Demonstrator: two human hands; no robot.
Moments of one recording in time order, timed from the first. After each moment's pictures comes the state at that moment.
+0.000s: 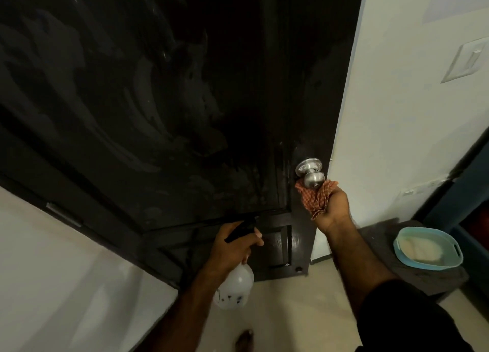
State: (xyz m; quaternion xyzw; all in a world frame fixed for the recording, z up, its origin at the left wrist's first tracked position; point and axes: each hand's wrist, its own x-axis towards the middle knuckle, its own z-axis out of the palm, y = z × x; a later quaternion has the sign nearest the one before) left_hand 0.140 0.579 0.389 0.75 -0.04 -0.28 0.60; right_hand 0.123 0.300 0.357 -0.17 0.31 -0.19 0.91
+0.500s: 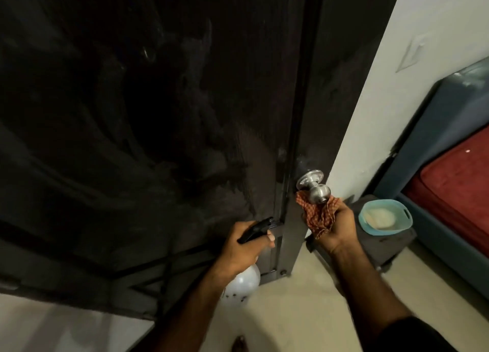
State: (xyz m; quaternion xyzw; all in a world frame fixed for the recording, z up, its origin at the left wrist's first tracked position) left_hand 0.193 0.564 0.381 0.70 -0.21 -0.38 0.56; right_hand 0.081 0.354 0.351 -0.17 0.33 -0.28 0.88
